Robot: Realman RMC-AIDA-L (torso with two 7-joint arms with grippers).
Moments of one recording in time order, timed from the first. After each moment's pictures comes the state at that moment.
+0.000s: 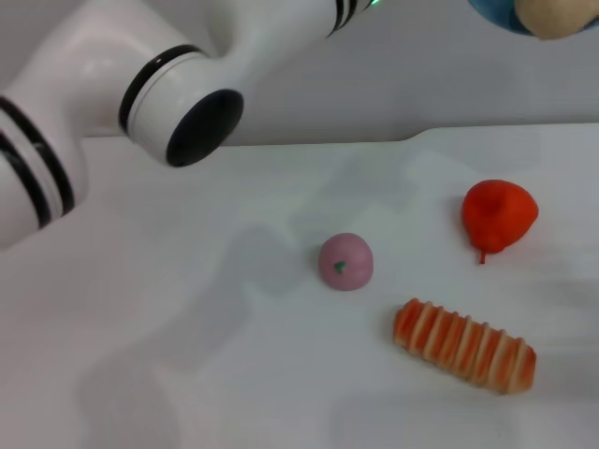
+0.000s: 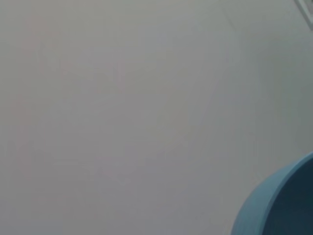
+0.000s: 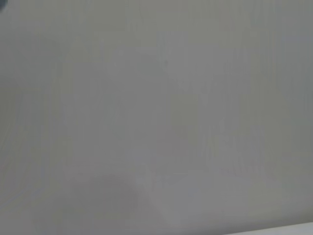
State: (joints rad) left arm -0.96 -2.08 -1.21 -0.92 2.77 0.17 0.24; right arm 0.26 2.07 -0.75 -0.19 -0.82 -1.09 0.54
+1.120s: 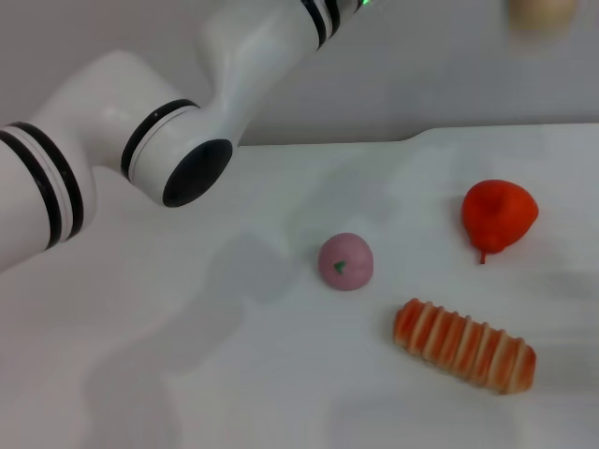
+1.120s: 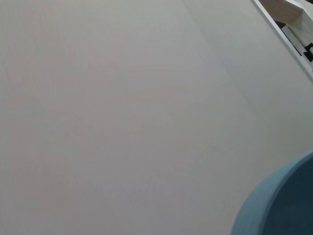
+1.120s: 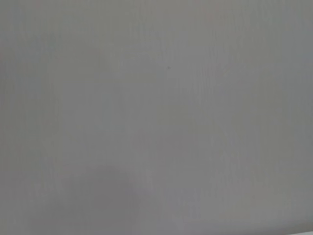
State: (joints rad) left arm -1.00 -2.08 -1.08 -0.68 2.62 0.66 0.25; right arm 0.29 2.07 -0.73 -0.19 -0.82 -1.08 0.54
